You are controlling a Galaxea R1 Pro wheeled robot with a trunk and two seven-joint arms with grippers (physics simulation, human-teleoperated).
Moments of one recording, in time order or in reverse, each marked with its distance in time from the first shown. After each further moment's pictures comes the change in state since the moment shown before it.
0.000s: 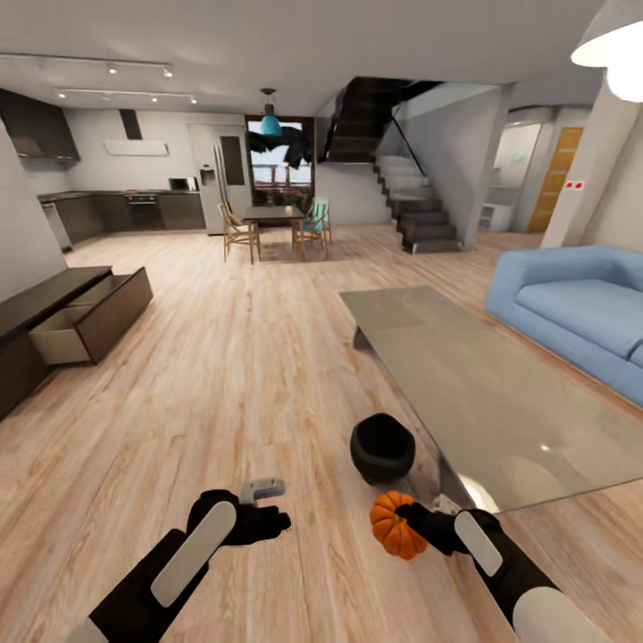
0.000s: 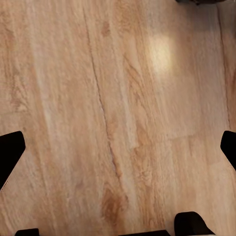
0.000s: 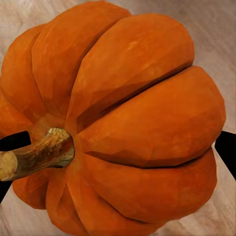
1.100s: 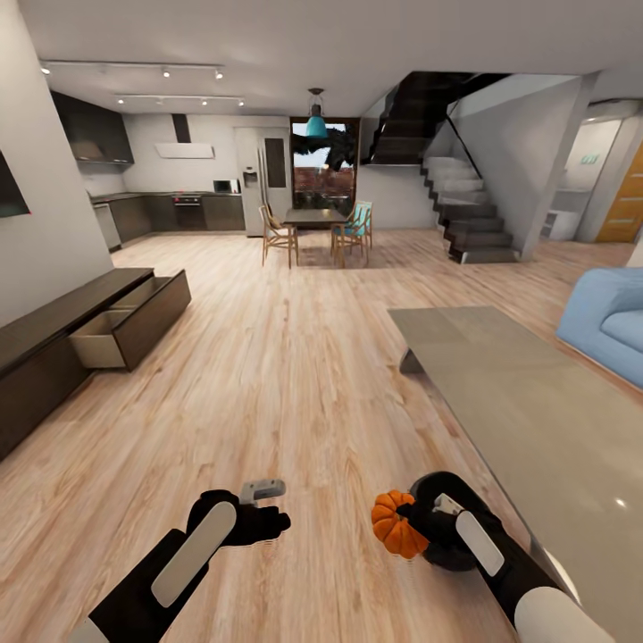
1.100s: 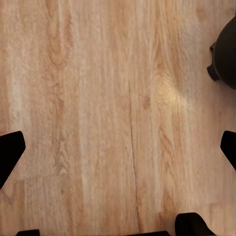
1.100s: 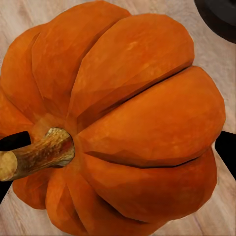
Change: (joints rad) left arm 0.000 0.000 -0.002 0.002 -0.002 0.000 -0.001; right arm 0.000 -0.005 -0.001 -0.002 -0.001 -0.001 0.006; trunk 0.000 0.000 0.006
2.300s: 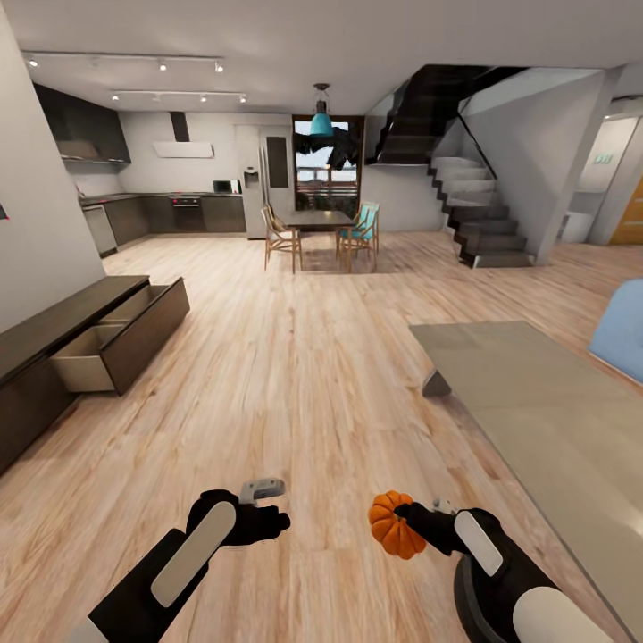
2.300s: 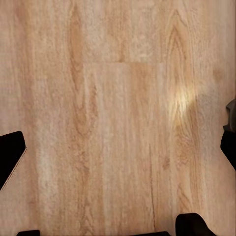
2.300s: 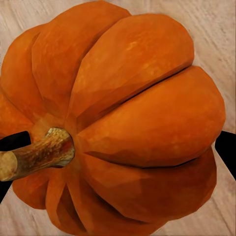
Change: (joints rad) left arm 0.000 0.001 0.000 -0.002 0.000 0.000 0.000; right arm -0.001 0.005 0.000 0.000 -0.004 0.009 0.001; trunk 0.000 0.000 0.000
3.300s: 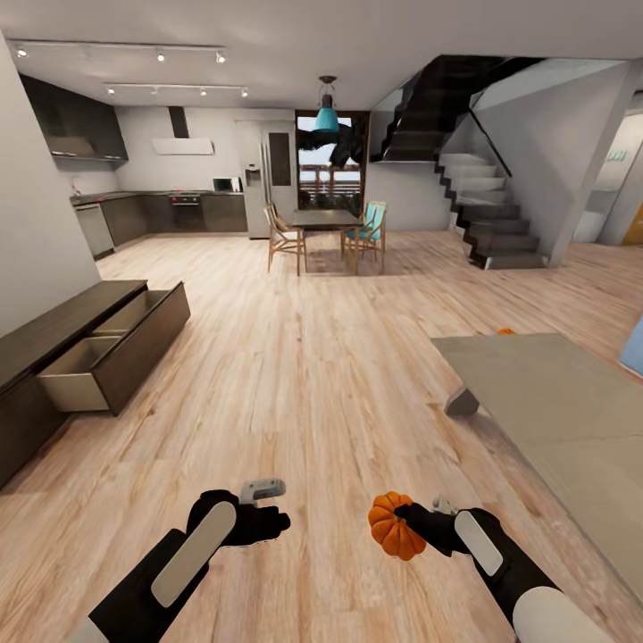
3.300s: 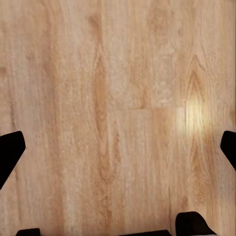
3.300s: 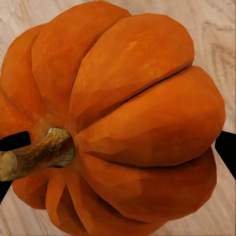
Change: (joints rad) left arm 0.000 -0.001 0.000 0.002 0.000 0.000 0.000; right arm 0.000 0.000 0.000 0.000 0.001 0.008 -0.001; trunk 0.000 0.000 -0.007
